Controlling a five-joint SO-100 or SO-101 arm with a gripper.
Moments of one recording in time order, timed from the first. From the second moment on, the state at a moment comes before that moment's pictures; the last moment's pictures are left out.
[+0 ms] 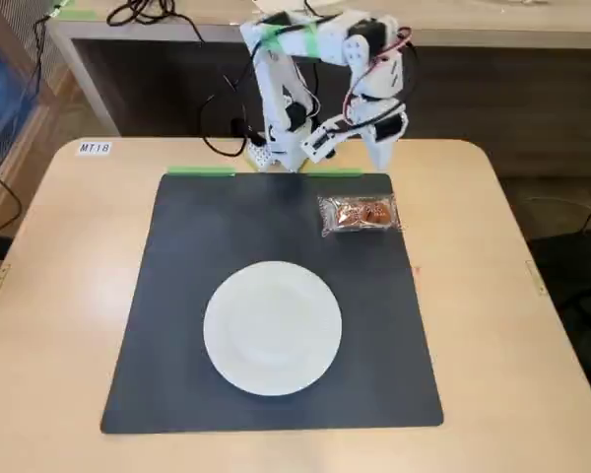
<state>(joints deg) -52.3 110.0 94.9 89.7 40.3</state>
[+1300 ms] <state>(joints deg) -52.0 85.3 91.8 93.7 62.0</state>
